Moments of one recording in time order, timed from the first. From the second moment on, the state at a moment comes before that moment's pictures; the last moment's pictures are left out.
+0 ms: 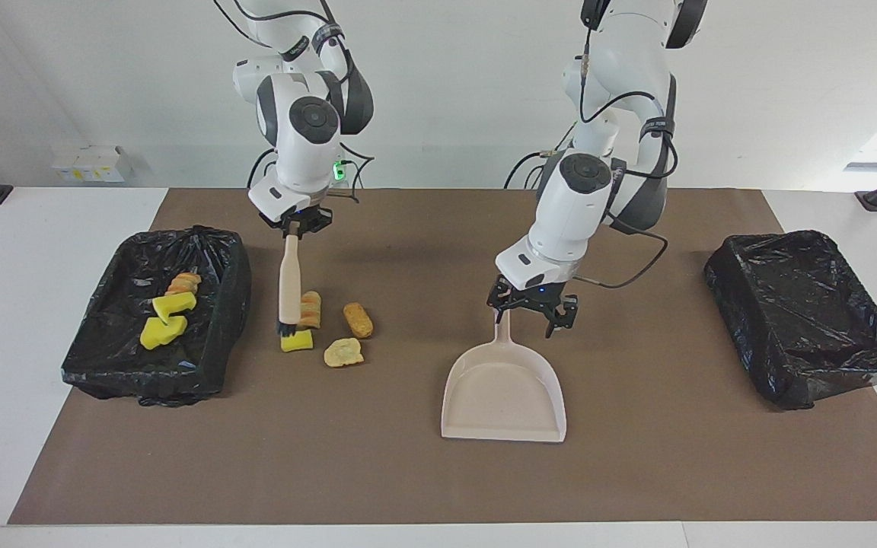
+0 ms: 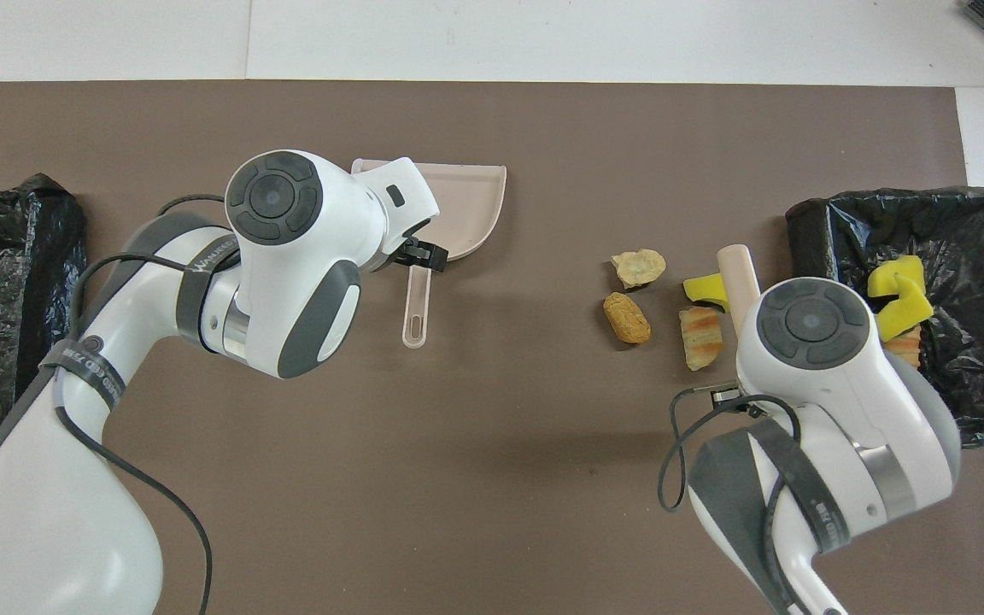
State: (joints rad) left arm -0.43 0.37 -0.08 -1.71 -0.02 2.25 -0.15; right arm 0.07 -0.07 0.17 -2.15 -0.31 1.80 0.26
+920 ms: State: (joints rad) left arm -0.51 0.37 -0.07 -1.80 0.02 2.27 -0.32; right arm 0.10 0.10 0.19 -2.16 -0.13 1.91 0.38
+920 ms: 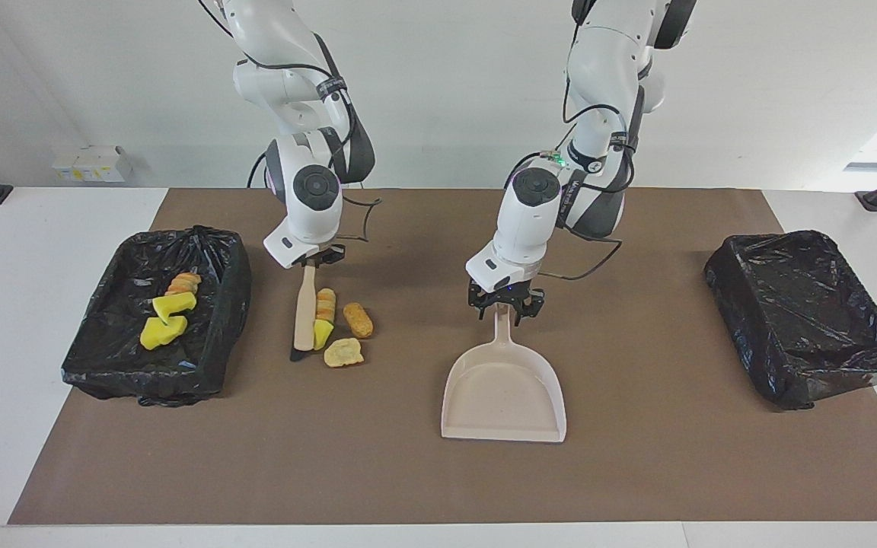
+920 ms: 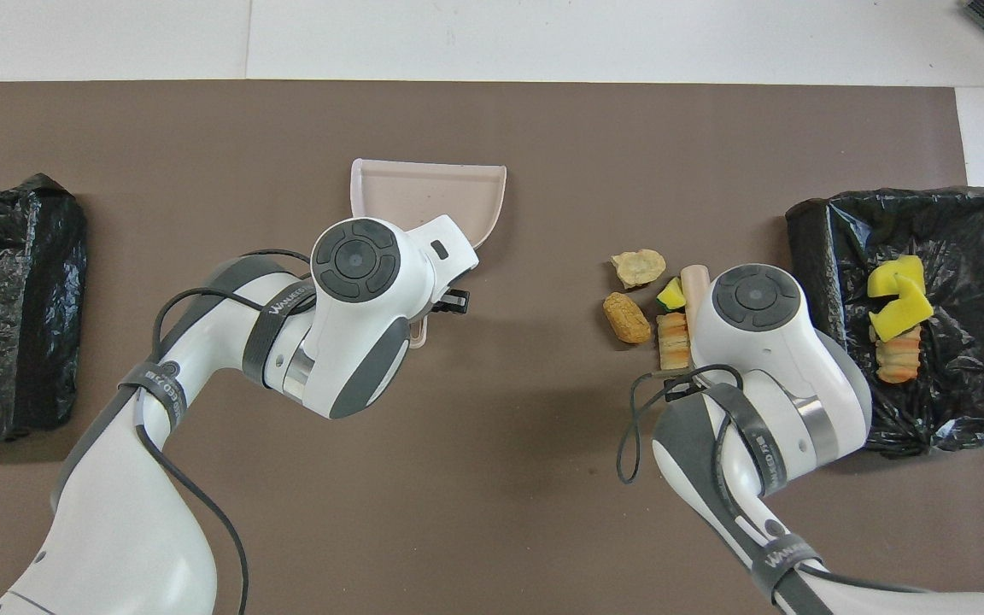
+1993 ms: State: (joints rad) left arm -0.34 0.22 -0.04 -1.76 0.02 2.03 0.62; right arm 0.12 -0.02 0.18 -2.24 -0.20 1.87 0.43
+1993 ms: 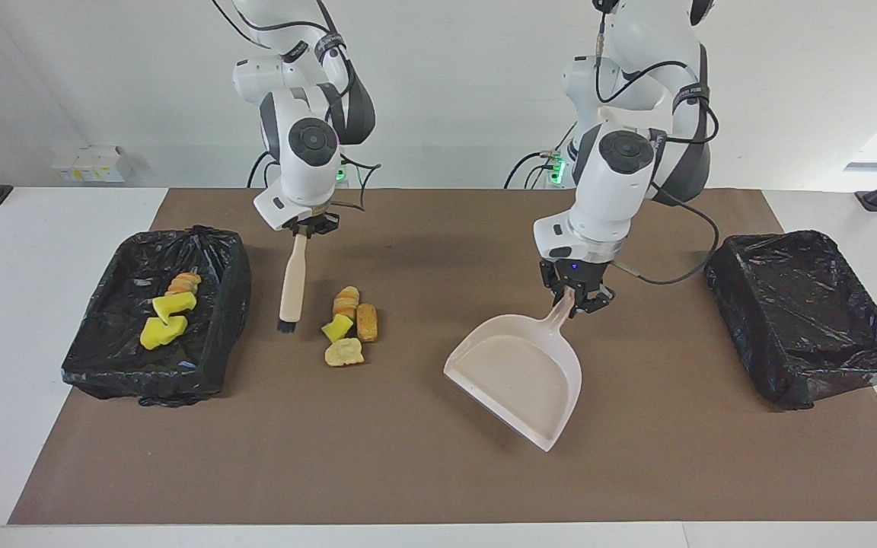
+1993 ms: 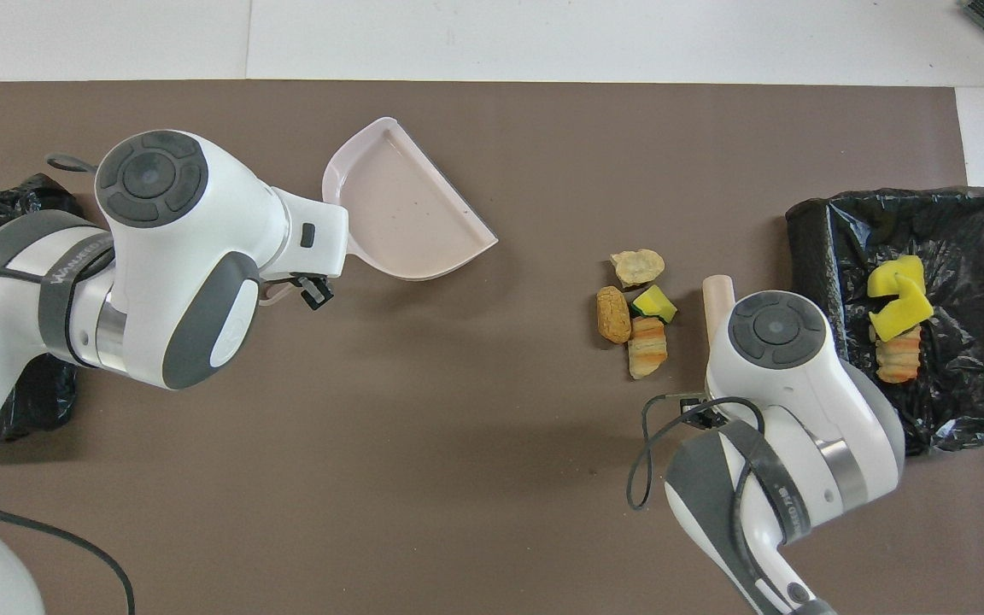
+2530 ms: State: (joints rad) left arm -0.33 0.22 -0.05 -1.82 0.02 2.01 1.00; right arm 0.15 0.10 0.19 -2.21 0.01 2.05 0.50
